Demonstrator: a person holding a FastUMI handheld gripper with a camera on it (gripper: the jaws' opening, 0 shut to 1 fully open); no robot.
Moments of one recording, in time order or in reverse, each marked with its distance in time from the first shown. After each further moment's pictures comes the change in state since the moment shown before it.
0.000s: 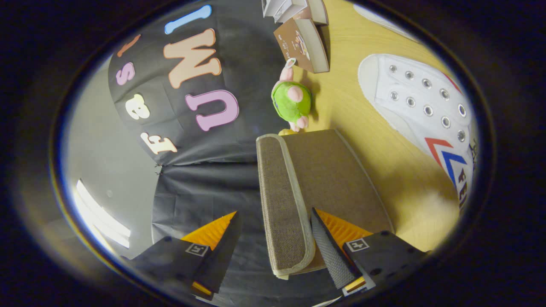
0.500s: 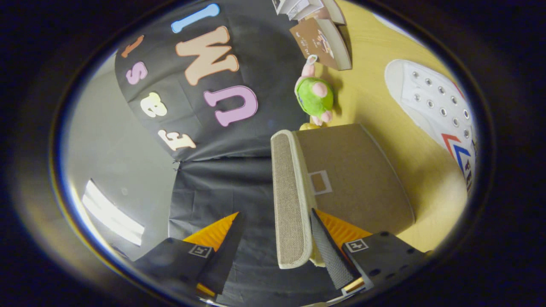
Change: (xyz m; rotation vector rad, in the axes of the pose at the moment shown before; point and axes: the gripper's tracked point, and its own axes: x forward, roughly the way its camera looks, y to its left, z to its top) arm -0.017 0.049 -0.011 -0.030 0.045 0.101
